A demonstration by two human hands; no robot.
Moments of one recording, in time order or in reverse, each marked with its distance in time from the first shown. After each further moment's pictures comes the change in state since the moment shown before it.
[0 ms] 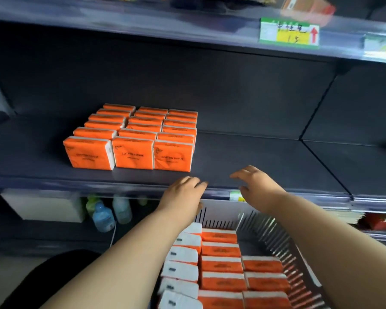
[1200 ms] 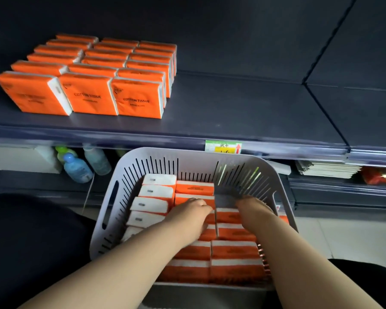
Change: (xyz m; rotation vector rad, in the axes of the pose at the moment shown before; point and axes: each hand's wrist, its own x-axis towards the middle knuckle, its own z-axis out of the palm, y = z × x) left_hand -0.047 0.102 0.119 -0.260 -0.442 -0.020; right_hand -0.075 0.097 0.138 -0.176 -0.544 0.235
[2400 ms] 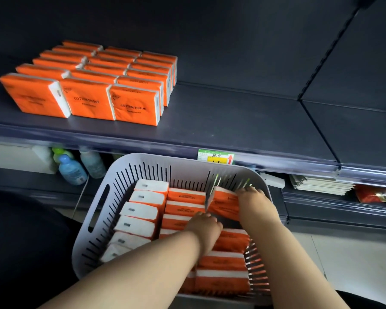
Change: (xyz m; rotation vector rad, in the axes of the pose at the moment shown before) left_hand 0.044 0.049 0.025 0.337 -0.182 0.074; right_hand -0.031 0.006 -0.045 0.042 0.325 0.071
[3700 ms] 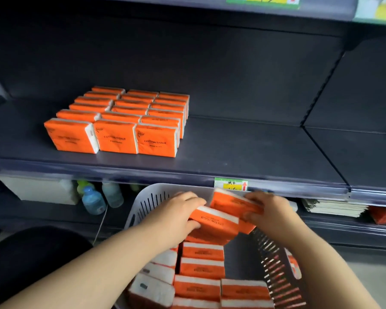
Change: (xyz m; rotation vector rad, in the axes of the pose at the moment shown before) left_hand -0.103 -0.101 -0.082 -0.385 0.513 -0.088; right_hand -0.016 -0.013 -0.060 0.454 0.183 -0.148
